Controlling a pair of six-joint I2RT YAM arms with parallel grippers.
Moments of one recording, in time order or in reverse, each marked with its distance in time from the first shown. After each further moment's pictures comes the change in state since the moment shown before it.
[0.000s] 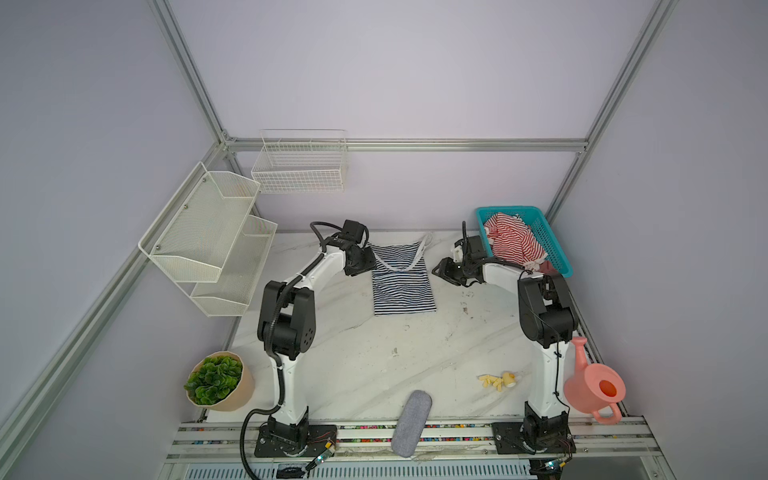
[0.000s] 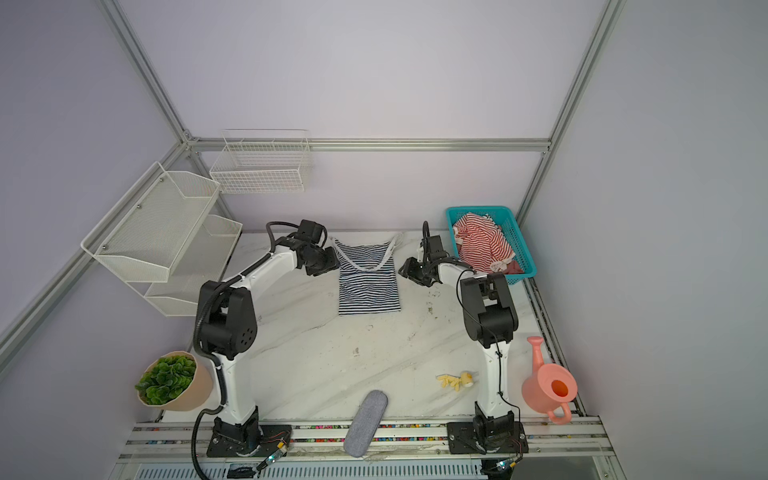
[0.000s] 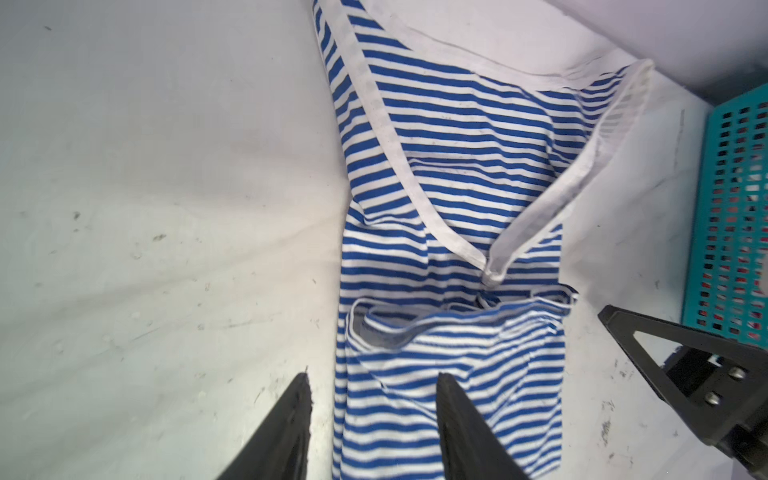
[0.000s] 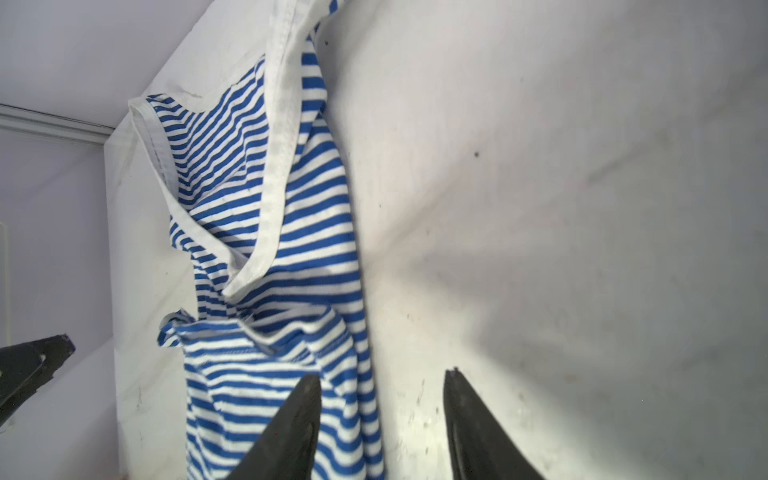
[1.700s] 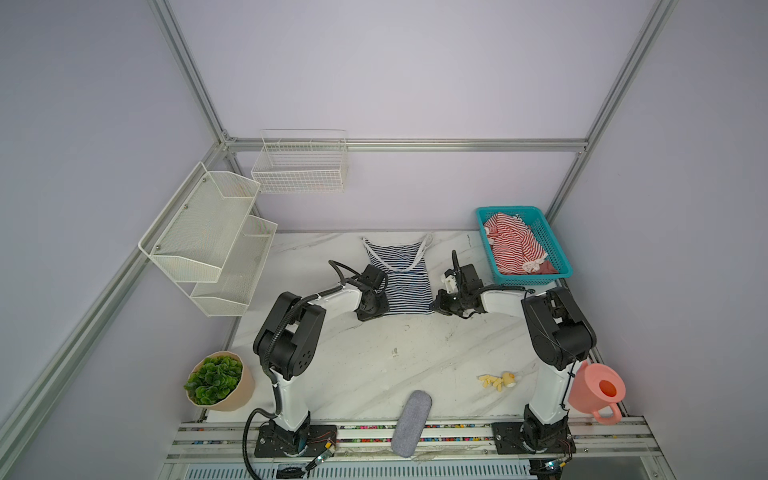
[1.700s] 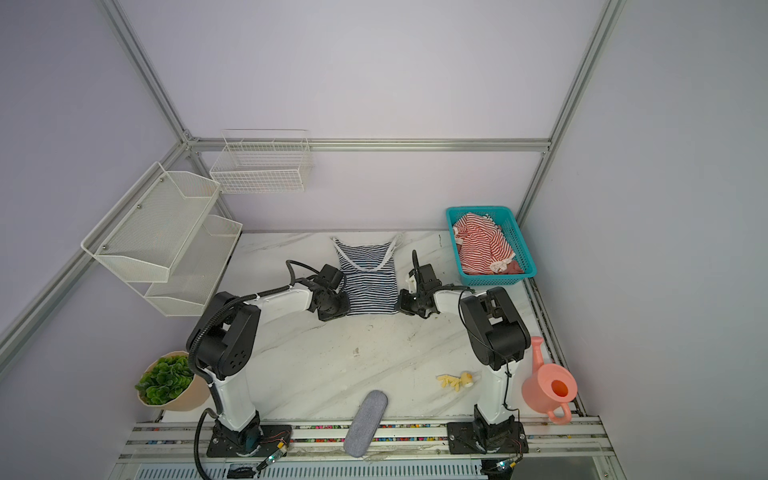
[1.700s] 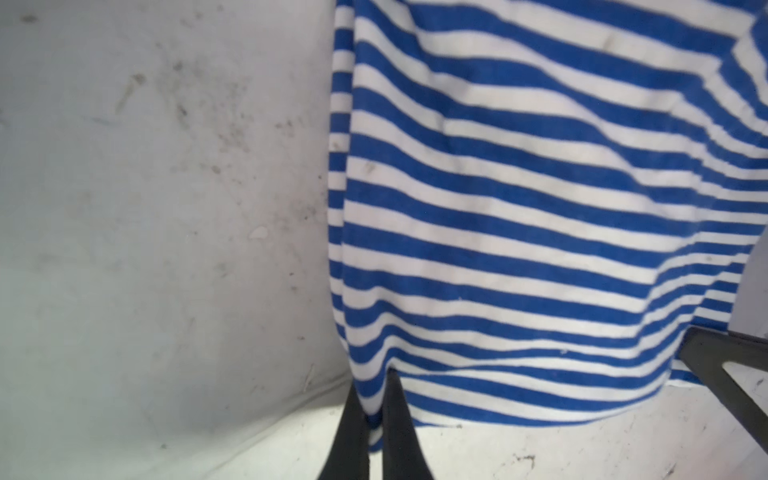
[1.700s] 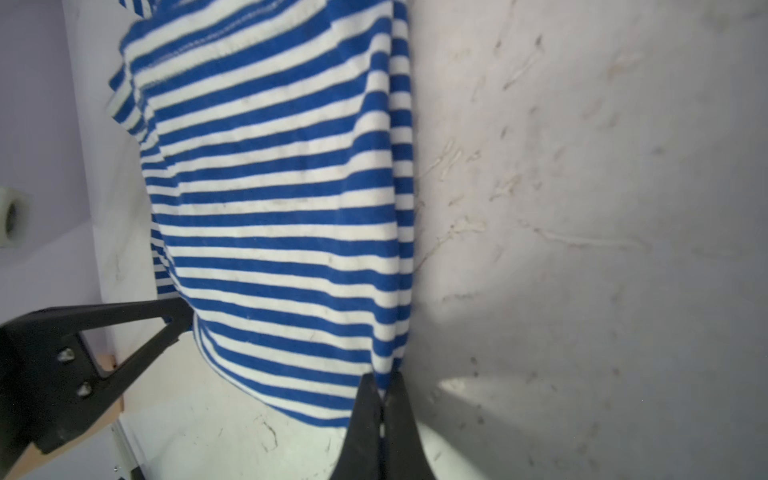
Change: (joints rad) left arm -0.186 -0.085 -0.474 0.206 -0.036 -0.177; right arm 0.121 -0.167 -0.373 0.117 -0.035 -0.007
